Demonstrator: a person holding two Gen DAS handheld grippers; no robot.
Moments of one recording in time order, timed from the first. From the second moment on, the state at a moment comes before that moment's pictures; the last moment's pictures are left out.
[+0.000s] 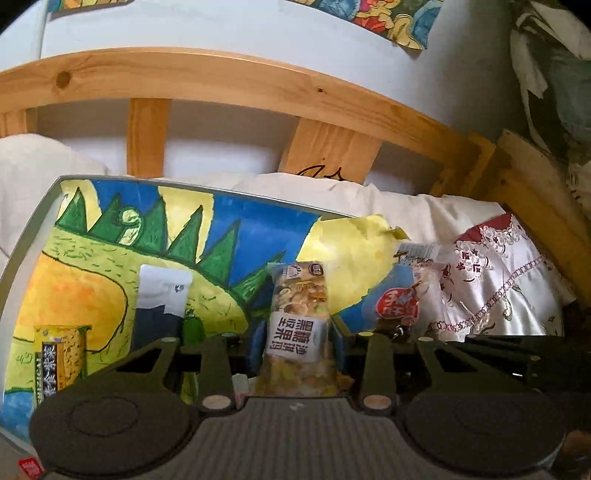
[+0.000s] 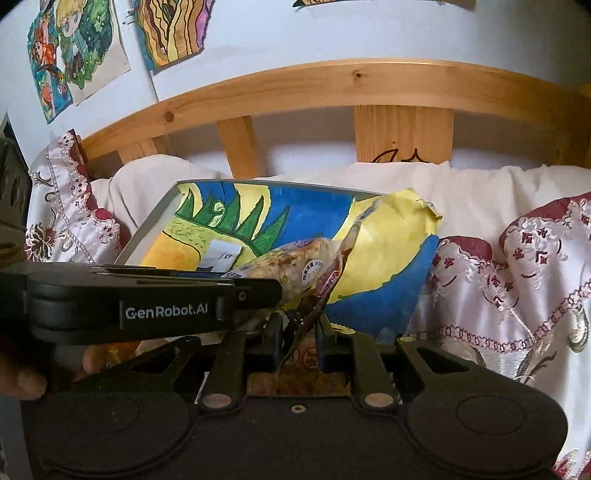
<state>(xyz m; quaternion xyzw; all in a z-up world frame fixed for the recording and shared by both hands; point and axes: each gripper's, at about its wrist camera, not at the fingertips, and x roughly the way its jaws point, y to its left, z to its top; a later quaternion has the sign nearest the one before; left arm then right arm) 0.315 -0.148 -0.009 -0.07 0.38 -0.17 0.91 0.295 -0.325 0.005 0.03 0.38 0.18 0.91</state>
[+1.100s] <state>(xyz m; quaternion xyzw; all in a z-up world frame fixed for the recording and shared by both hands) 0.294 -0.111 0.022 -0.12 0.35 -0.12 0.92 0.261 -0.325 0.017 0.00 0.37 0.12 0.92</state>
